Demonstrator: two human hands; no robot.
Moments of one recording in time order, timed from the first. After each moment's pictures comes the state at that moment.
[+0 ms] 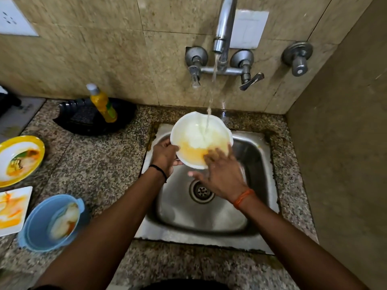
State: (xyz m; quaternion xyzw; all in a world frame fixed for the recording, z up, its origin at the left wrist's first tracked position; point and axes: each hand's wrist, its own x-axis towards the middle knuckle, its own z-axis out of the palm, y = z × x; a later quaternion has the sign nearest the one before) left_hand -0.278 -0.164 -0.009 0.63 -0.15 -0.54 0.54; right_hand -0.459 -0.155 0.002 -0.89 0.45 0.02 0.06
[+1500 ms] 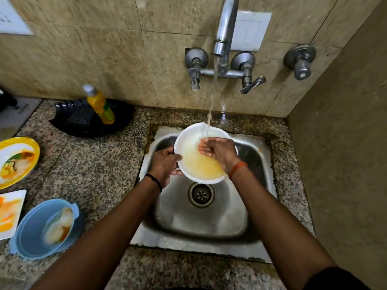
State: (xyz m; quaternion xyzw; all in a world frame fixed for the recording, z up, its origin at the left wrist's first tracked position) left_hand -0.284 -0.155 -0.002 0.65 -0.19 -0.56 0.48; right_hand -0.431 -0.236 -0.005 -0.32 0.54 -0.35 0.69
